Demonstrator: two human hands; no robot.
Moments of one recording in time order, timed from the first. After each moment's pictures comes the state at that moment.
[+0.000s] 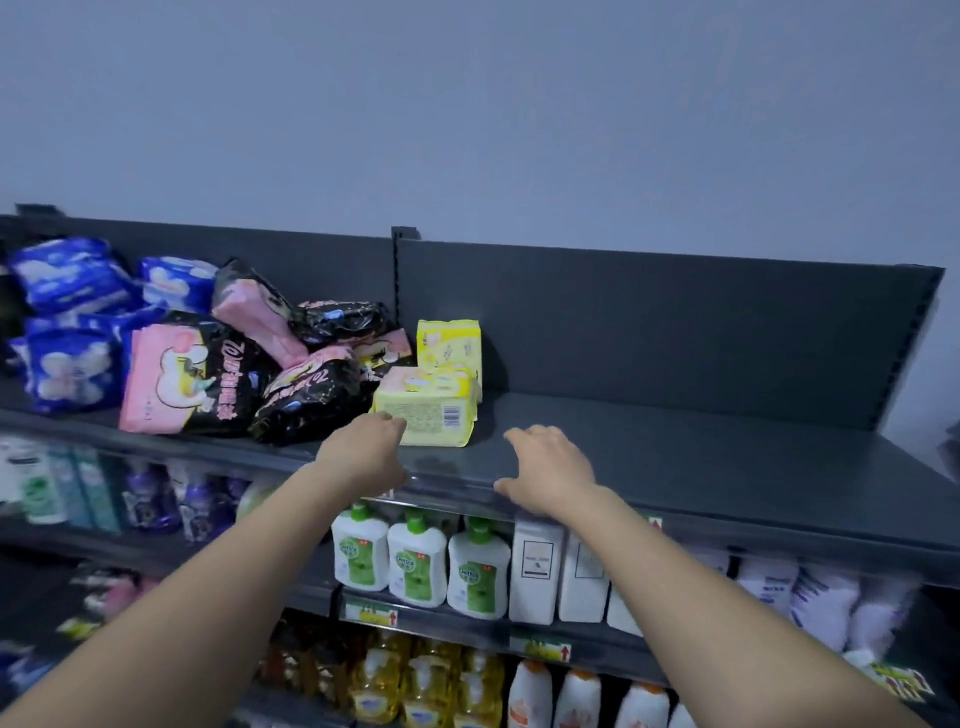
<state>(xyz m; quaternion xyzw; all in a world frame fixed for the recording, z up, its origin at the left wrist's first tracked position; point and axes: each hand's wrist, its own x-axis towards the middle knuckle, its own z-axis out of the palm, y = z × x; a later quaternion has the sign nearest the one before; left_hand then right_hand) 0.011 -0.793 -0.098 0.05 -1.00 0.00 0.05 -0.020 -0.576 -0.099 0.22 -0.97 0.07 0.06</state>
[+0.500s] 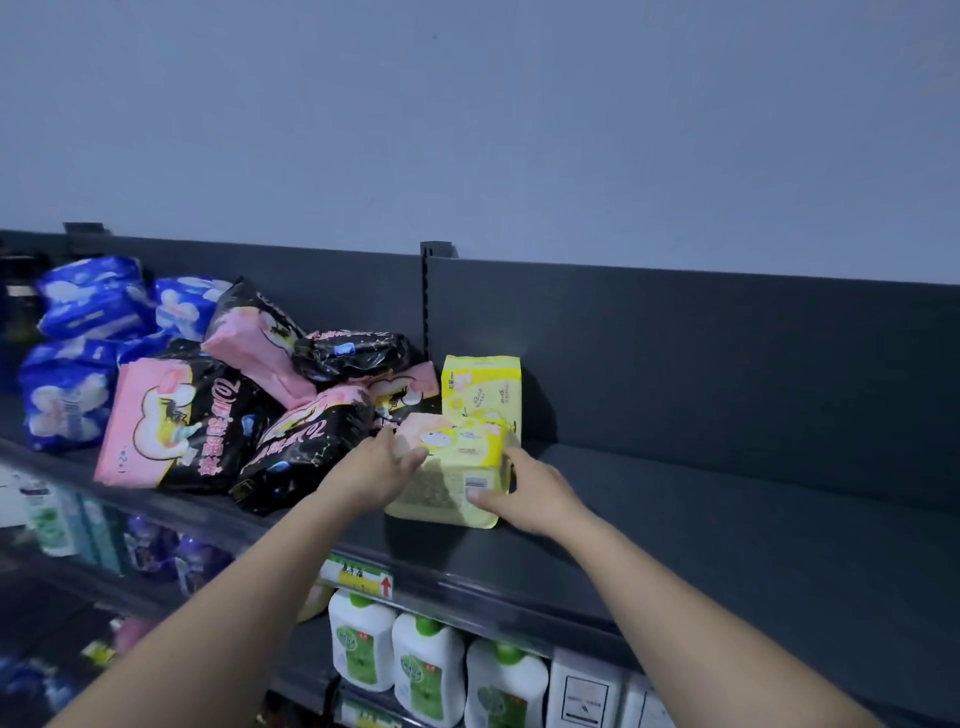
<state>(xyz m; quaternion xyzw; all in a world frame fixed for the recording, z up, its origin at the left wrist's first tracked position) -0.109 -0.835 -0.112 0.19 -0.95 -0.25 0.08 -0.172 -0.638 -0.123 0.24 -0.93 0.26 -0.04</state>
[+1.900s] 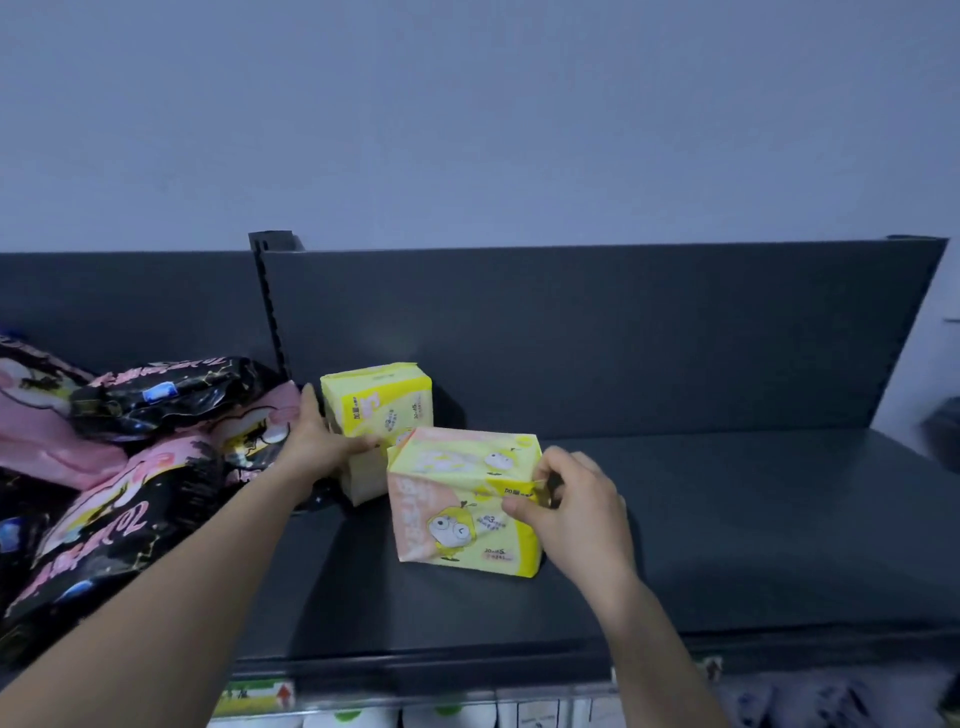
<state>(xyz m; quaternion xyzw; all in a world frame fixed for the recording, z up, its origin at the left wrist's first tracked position) -0.251 -0.834 -0.117 0.09 -0.82 -0.56 0.10 -0.148 -0.554 -0.123 0.03 -0.91 0.37 0.20</state>
